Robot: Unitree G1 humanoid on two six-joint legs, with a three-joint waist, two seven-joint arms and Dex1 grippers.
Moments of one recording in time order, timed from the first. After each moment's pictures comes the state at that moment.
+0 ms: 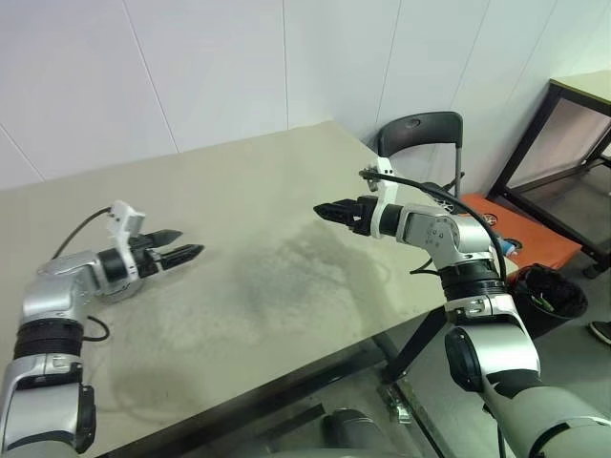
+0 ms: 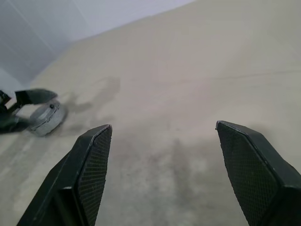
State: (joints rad) left arm -0.50 0.71 0.12 0.46 -0.41 0.44 -1.13; right arm -0.88 -0.30 -0.04 0.48 0.45 0.83 0.70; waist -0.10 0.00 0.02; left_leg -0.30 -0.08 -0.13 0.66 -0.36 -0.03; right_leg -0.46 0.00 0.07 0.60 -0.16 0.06
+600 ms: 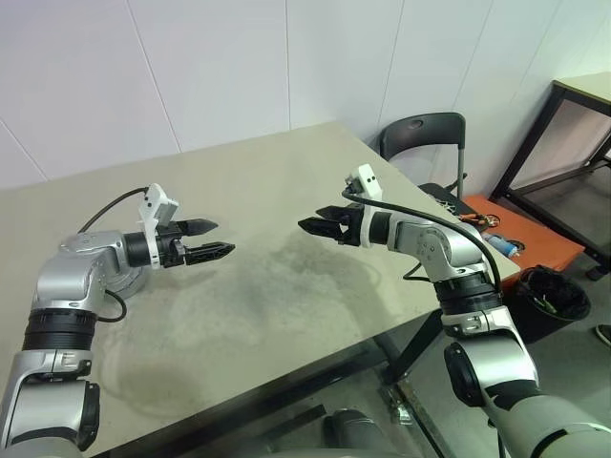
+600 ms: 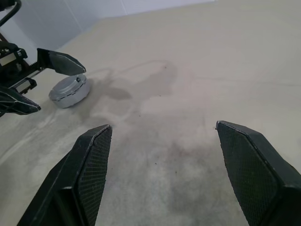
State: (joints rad) left arm -0.51 0.73 0.08 0.30 -0.43 0.53 -1.18; right arm -0.80 -0.29 0.06 0.30 0.44 0.85 0.74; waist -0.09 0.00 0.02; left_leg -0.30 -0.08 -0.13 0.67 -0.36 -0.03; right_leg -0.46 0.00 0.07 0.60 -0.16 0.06
